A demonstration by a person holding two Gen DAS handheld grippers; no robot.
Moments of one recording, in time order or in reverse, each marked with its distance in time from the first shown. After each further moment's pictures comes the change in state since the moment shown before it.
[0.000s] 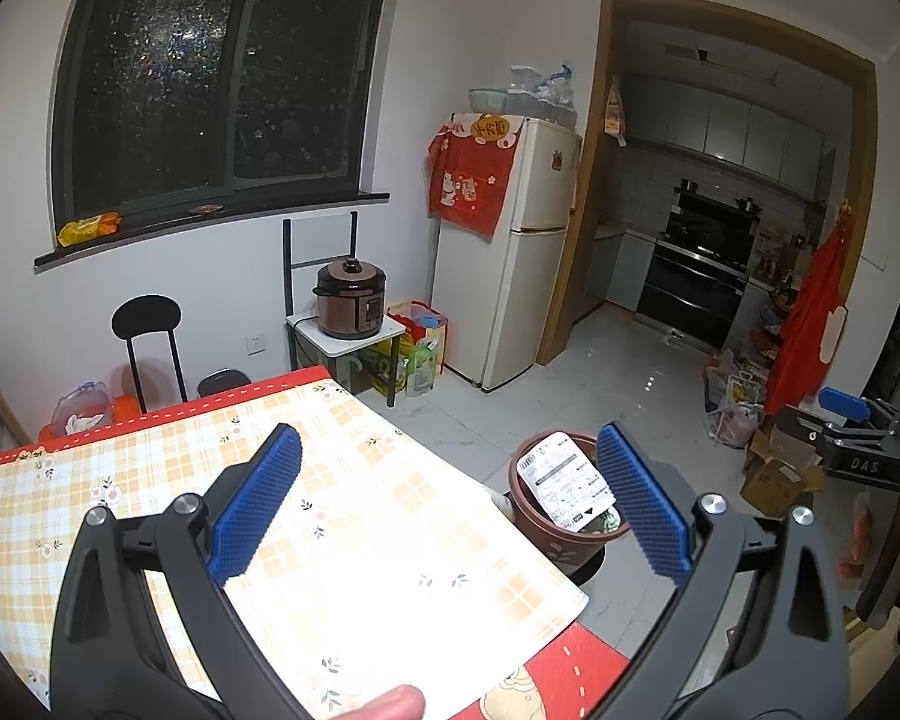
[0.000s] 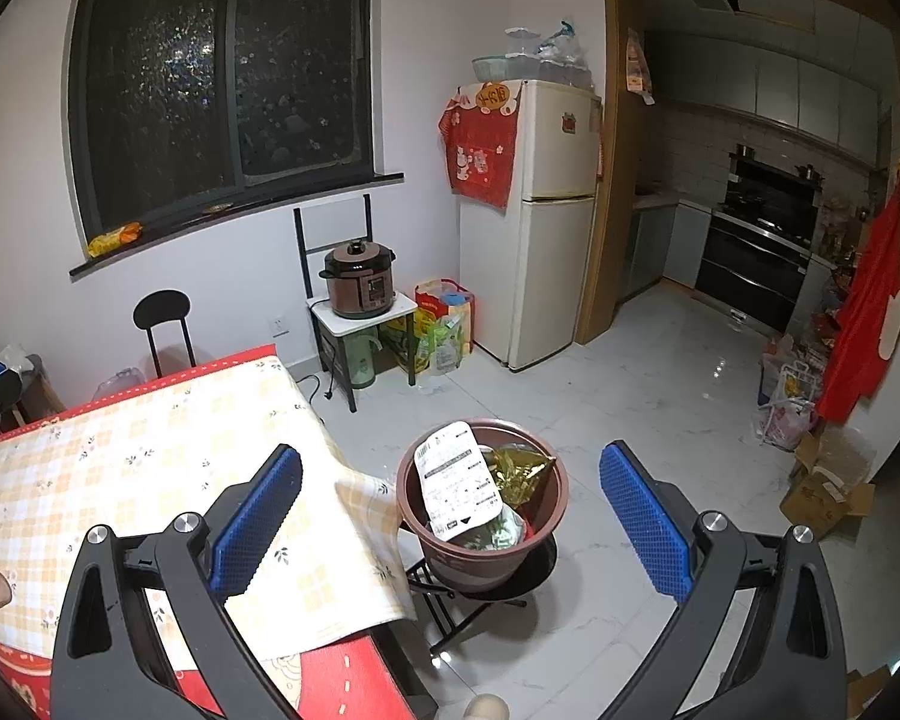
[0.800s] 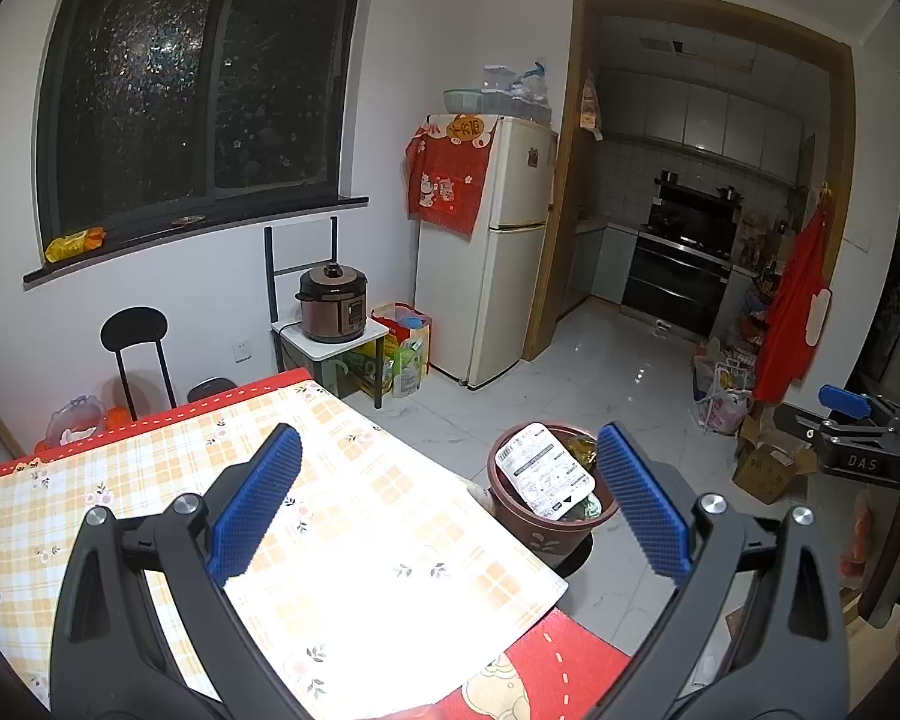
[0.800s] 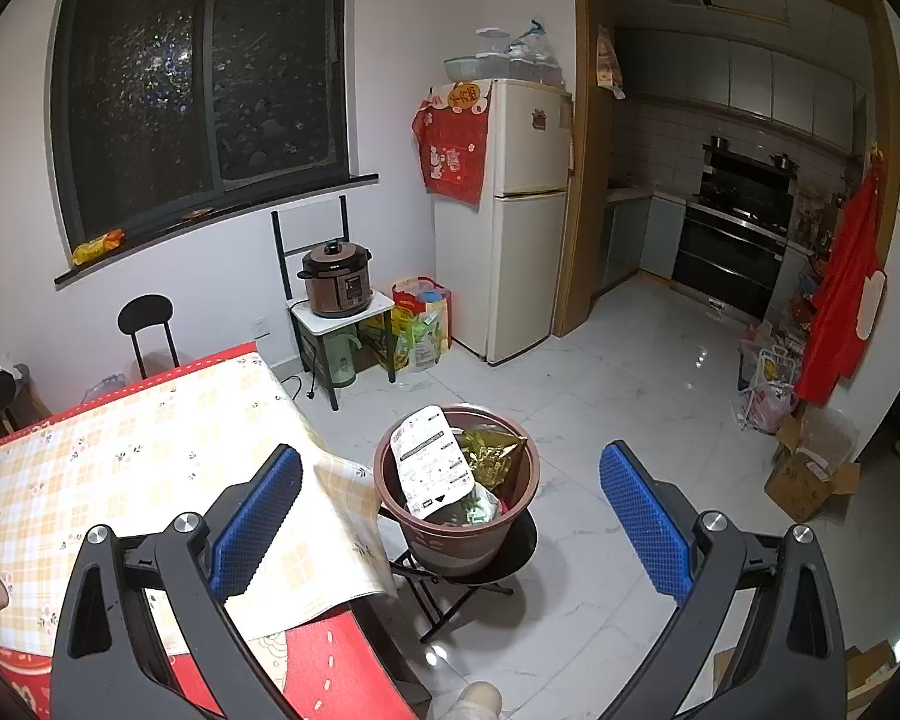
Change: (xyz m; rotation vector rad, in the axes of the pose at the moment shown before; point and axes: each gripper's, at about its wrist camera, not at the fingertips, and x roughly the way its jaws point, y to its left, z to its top) left arm -0.016 -0.024 -0.001 0.043 -0.004 -0.030; right arm -0.026 -0.023 -0.020 0.037 -0.006 -0.043
